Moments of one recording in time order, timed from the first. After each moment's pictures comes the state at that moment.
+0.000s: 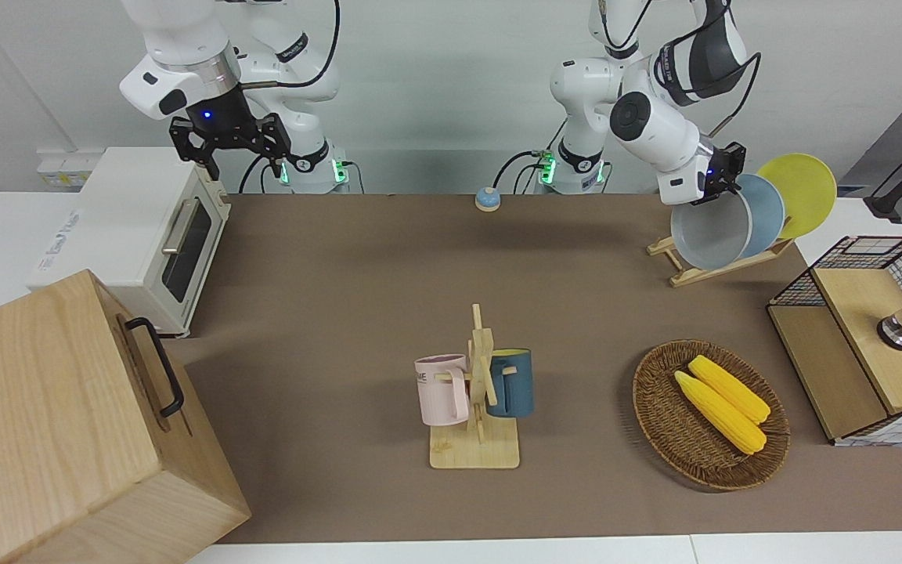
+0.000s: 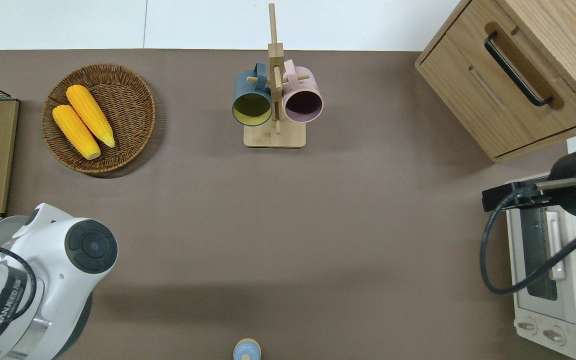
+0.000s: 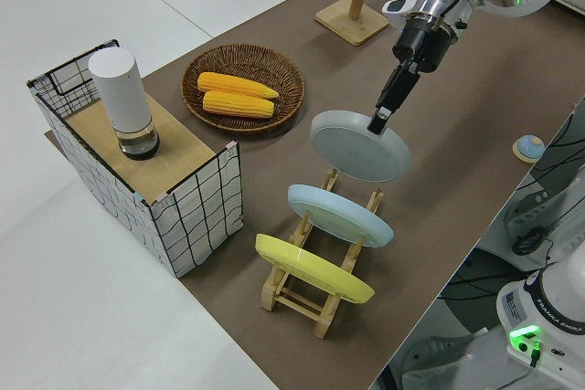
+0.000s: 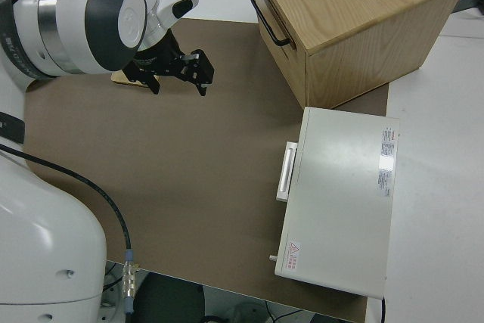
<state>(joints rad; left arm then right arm) 0.02 -0.25 -0.20 -2.31 0.89 1.61 -0.79 -0.08 -0.02 0.19 -1.50 0.00 1.41 0.06</state>
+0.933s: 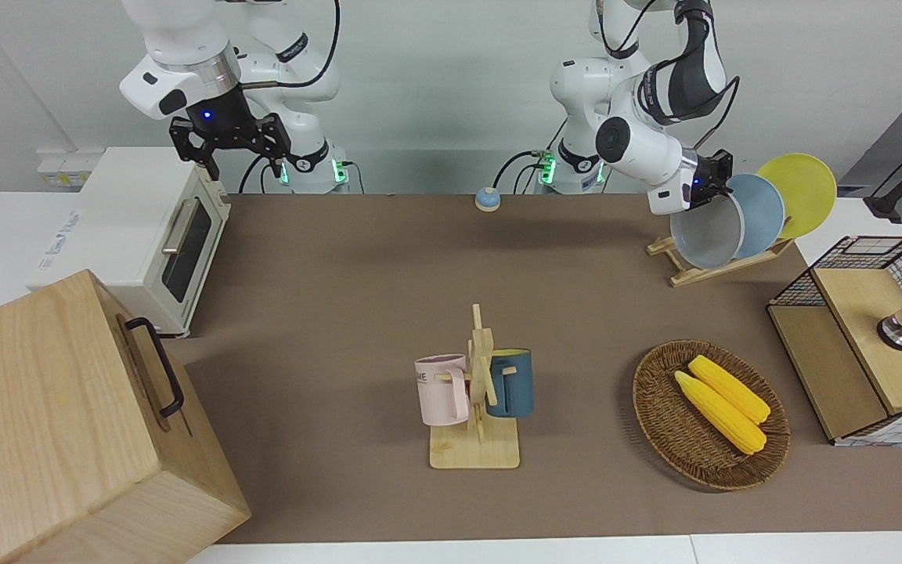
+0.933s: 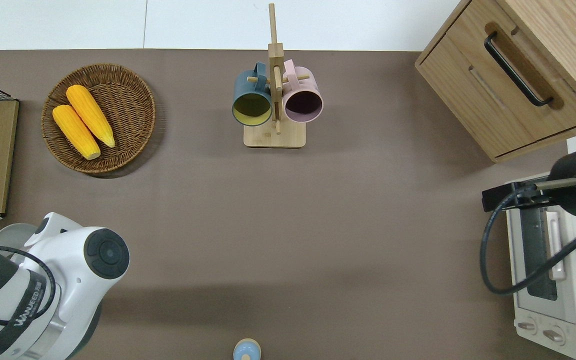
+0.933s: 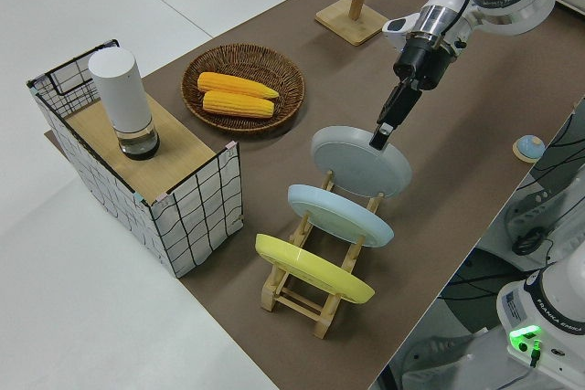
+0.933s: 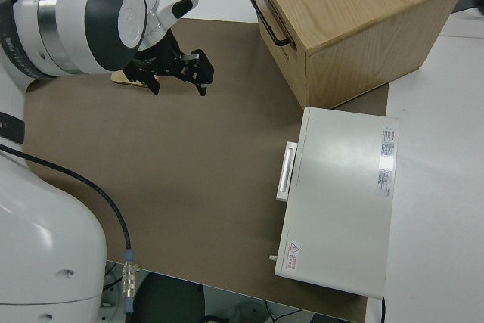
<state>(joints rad) 0.01 -0.25 -0.20 -2.37 0.92 1.62 -0.86 -0.08 -0.02 0.19 -1.50 0.00 1.41 0.06</state>
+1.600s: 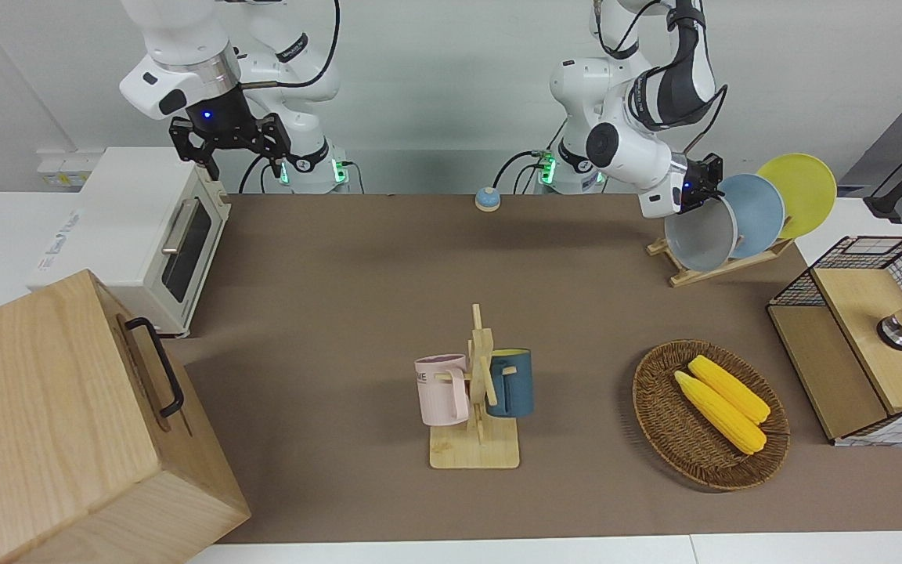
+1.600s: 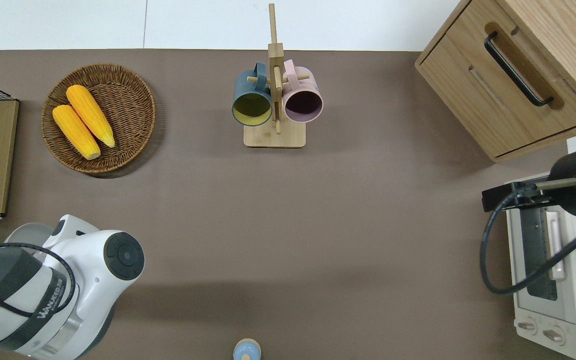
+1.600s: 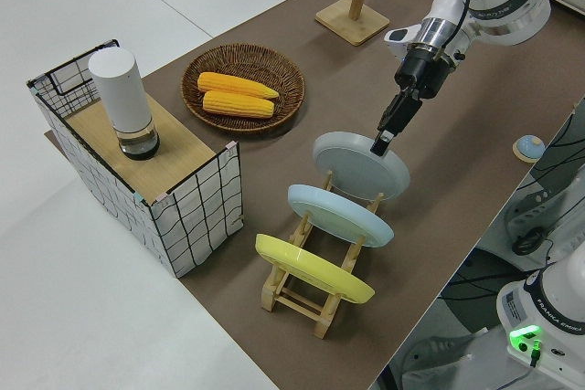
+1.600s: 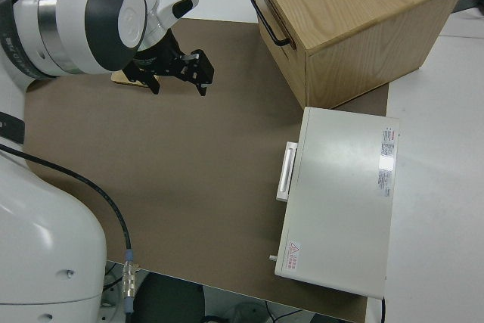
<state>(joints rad) -0.01 -0.22 -0.21 -2.40 0.92 1.64 -0.95 -0.08 -0.02 0.19 -1.50 0.00 1.41 0.06</state>
